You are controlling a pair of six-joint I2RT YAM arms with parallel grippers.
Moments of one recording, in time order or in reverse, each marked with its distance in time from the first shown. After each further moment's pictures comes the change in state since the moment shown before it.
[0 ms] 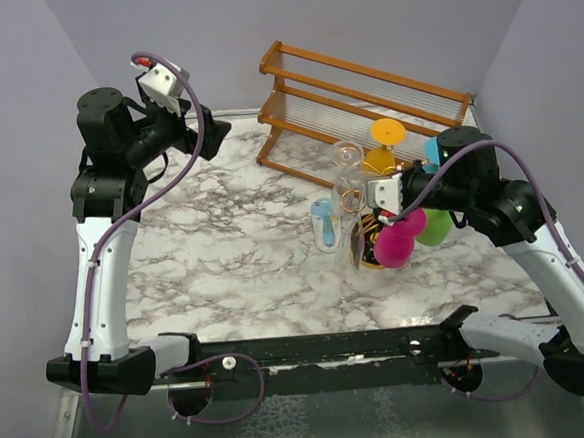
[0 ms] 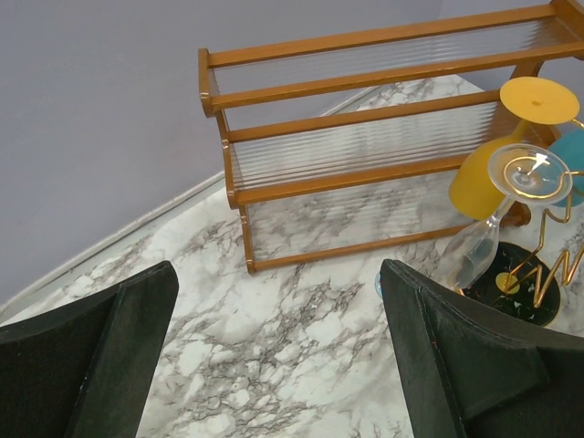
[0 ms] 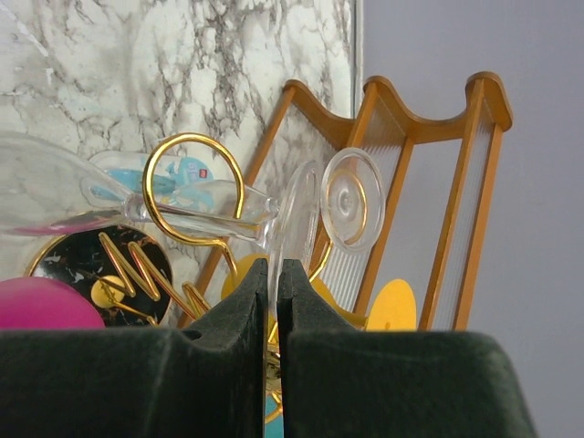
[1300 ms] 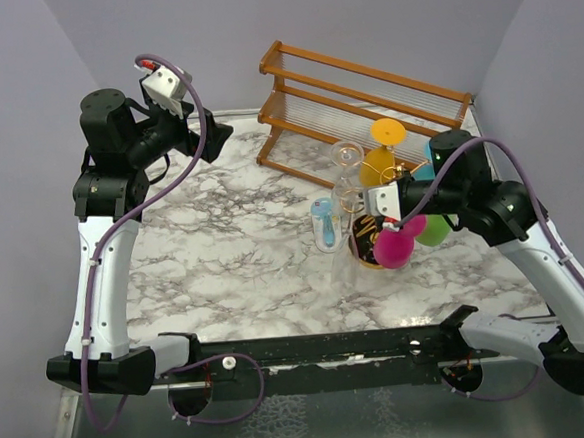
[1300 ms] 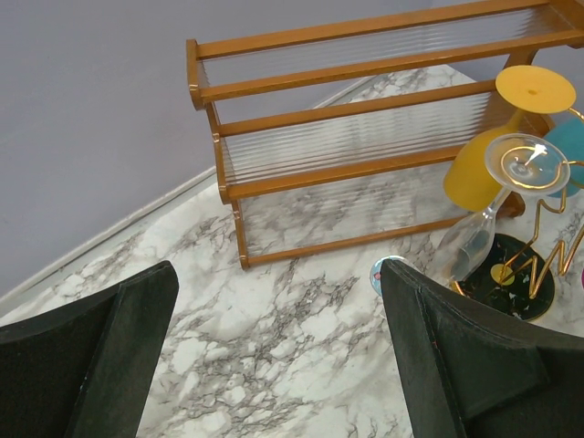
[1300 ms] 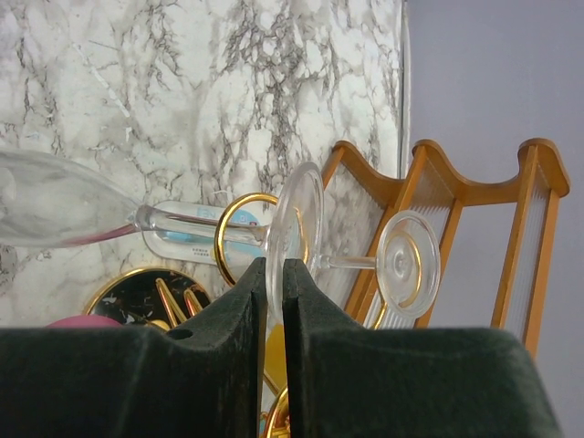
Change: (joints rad) left arm 0.000 0.000 -0.021 0.001 0.021 0.016; right arm 0.000 0.008 -0.041 -0.003 -0.193 0.027
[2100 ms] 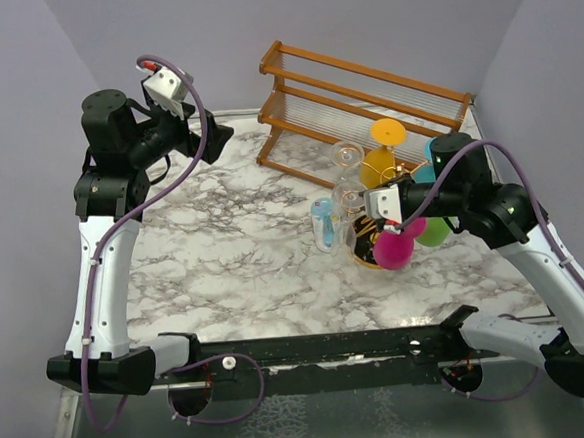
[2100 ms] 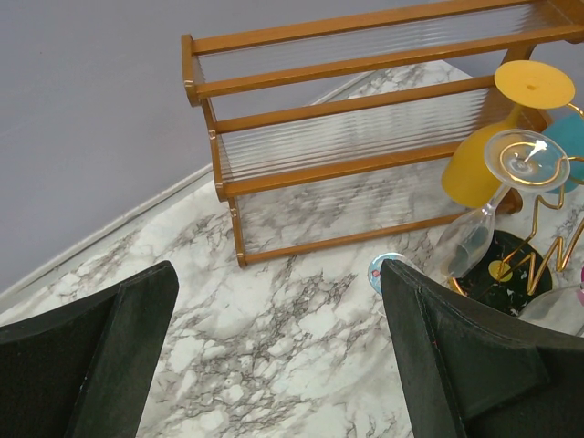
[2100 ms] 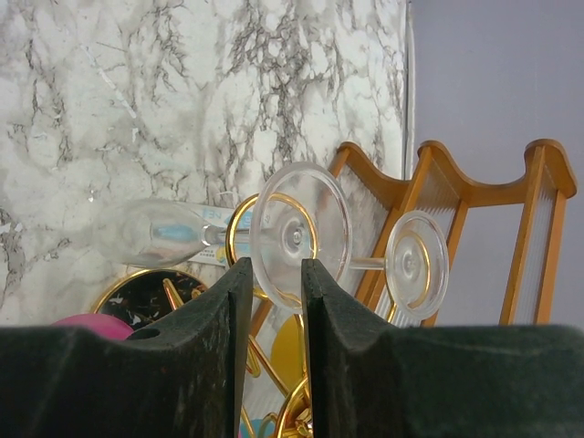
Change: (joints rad) left arm 0.000 0.000 -0.009 0.000 0.008 0.003; right arm 0.000 -0.019 -0.025 0.005 -0.005 0.003
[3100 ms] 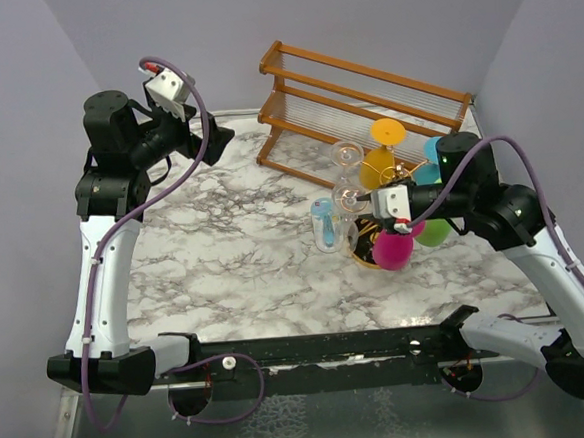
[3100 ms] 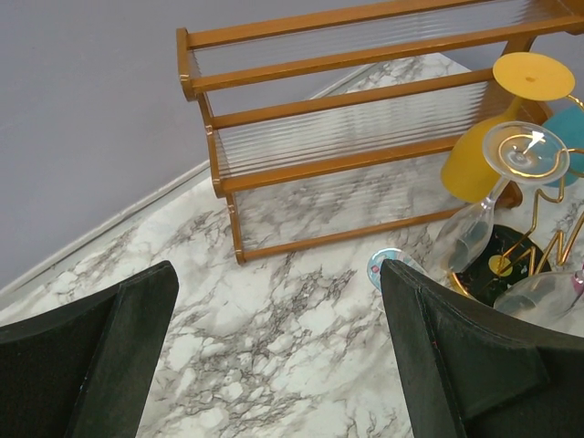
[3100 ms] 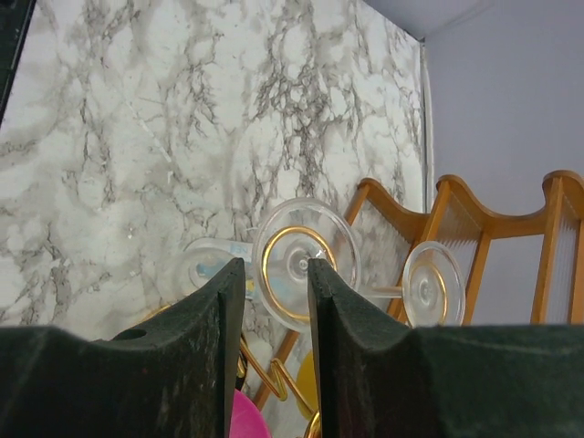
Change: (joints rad) left arm 0.000 0.000 -0.012 0.000 0.006 0.008; right arm 0.000 -0.011 0.016 -0.016 -0.099 0.058
